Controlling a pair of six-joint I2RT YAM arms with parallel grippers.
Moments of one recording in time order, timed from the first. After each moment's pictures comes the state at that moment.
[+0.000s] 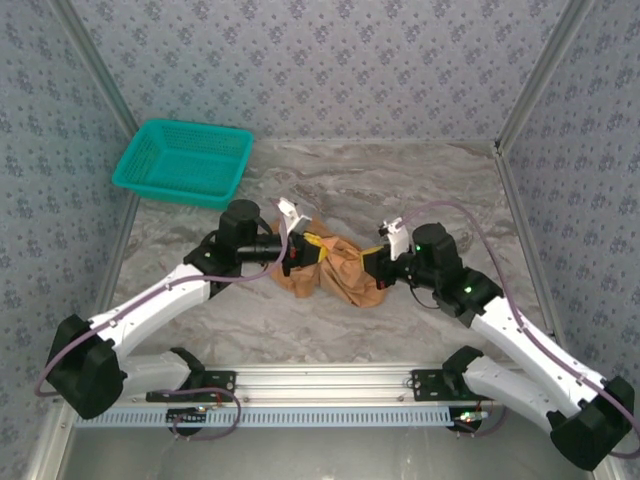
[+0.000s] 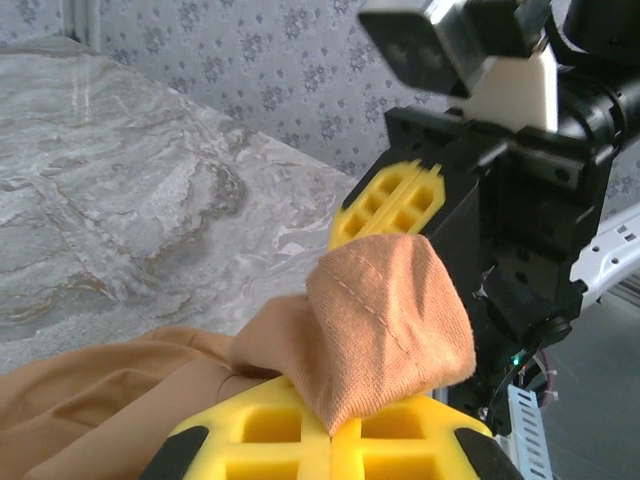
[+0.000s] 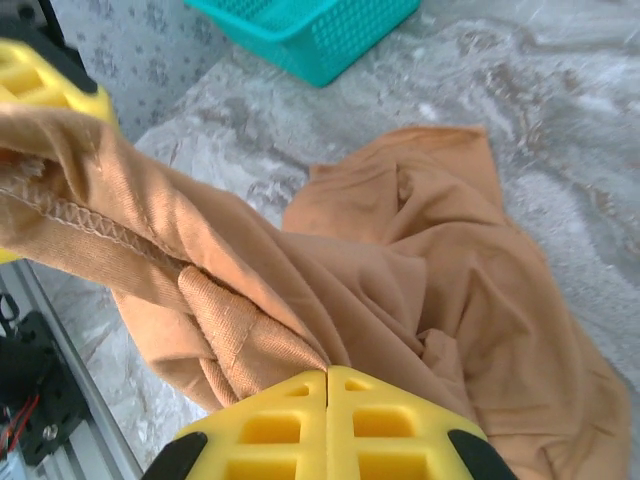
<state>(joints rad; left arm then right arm) -0.67 1.19 0.83 0.05 0.73 -0.17 0.60 0.84 0.73 -0.36 -0.30 0.24</state>
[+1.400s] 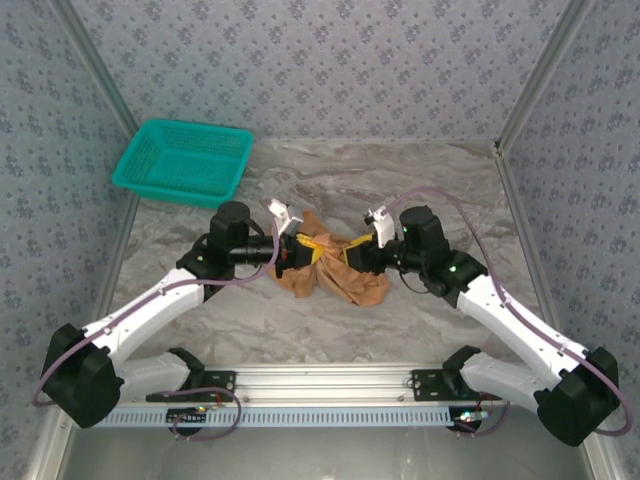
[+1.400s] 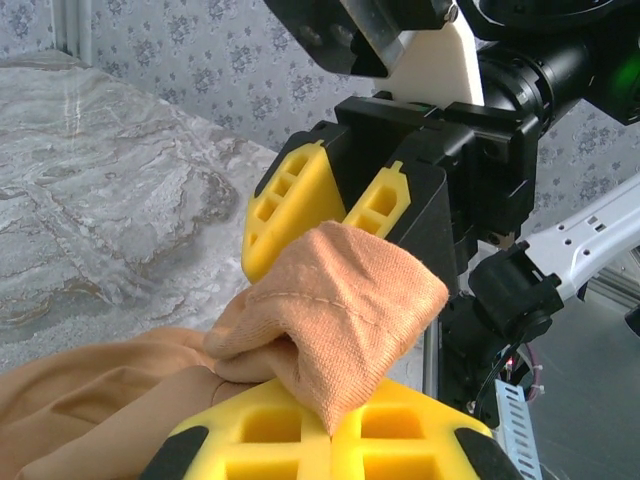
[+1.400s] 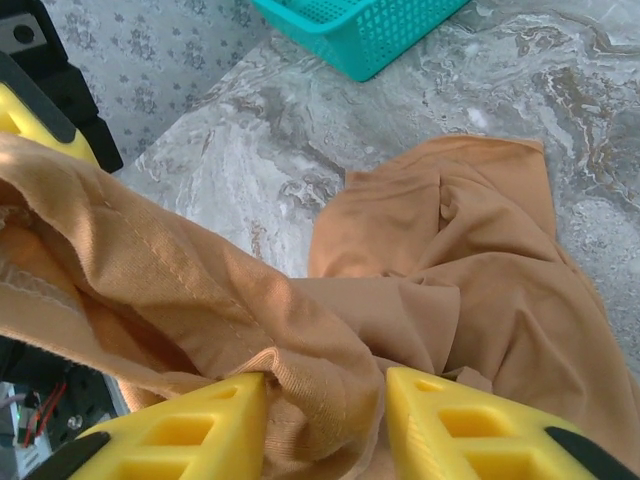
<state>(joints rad) -0.63 1.15 0.80 0.07 0.79 -0.17 0.60 1.04 0.83 -0.31 -0.41 0.20</state>
